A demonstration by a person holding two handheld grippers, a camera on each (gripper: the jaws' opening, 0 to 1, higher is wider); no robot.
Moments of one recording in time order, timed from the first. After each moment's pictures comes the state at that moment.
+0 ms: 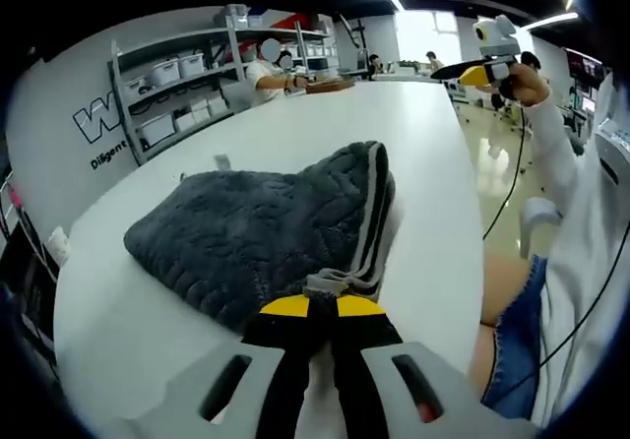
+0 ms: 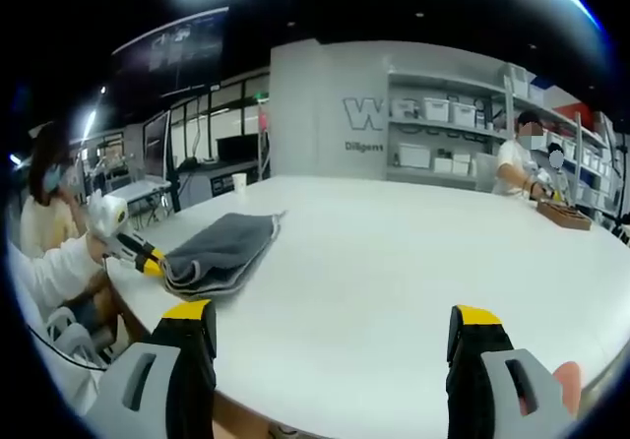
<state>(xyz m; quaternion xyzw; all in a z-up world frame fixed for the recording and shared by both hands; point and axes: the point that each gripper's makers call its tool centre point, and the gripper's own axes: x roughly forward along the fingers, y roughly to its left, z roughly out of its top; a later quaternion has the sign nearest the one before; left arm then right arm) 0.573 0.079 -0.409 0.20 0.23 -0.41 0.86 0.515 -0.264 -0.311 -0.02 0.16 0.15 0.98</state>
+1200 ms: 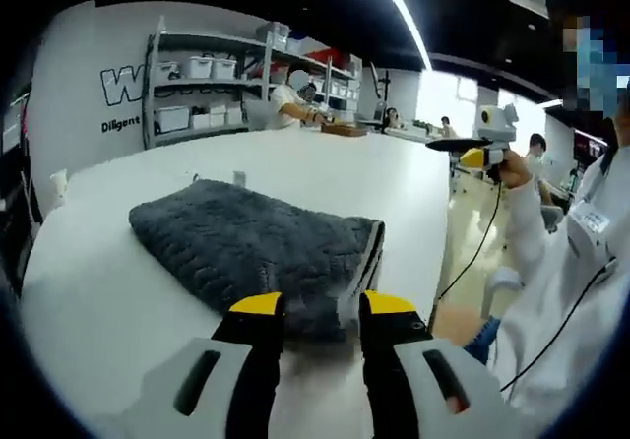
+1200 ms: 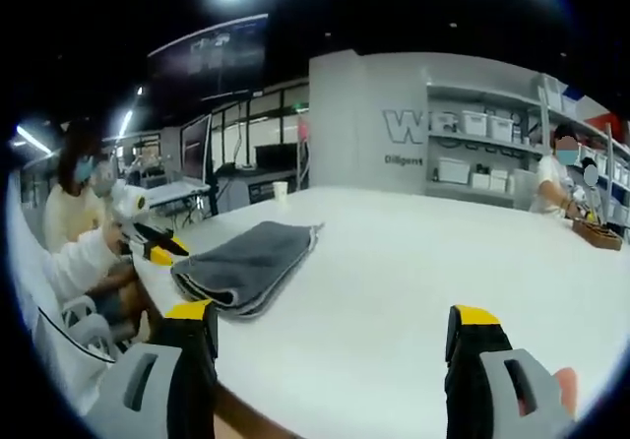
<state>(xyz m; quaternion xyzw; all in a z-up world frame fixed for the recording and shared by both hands) 0.545 0.102 -0.364 0.01 0.19 -0.43 0.88 0.517 -0.213 -0.306 -0.03 0.13 0.23 0.96</state>
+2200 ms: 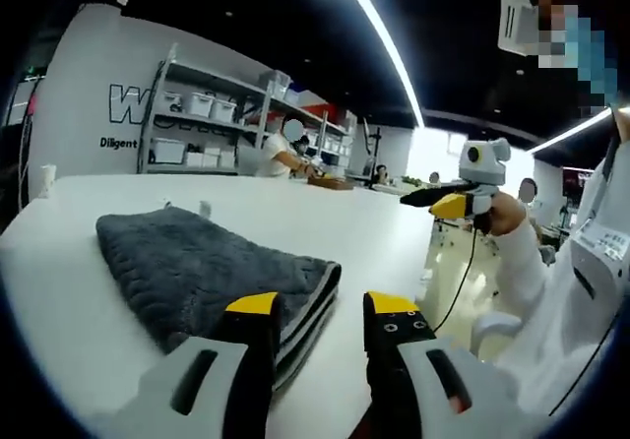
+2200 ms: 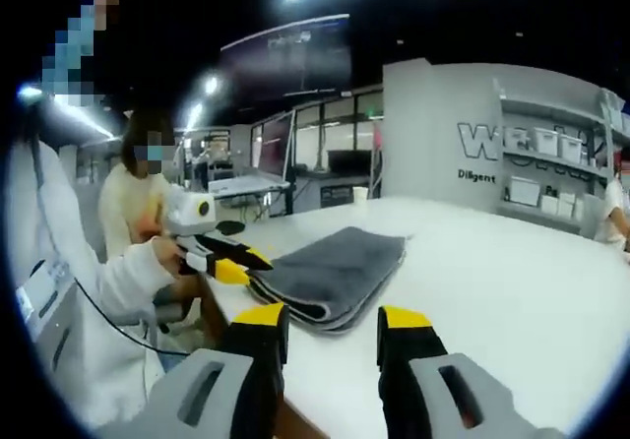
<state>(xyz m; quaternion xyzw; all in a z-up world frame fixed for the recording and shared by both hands) 0.528 0.039 -0.367 -0.04 0.11 -0.45 0.88 0.491 -0.112 -0.321 -0.04 0.12 0.39 0.91</state>
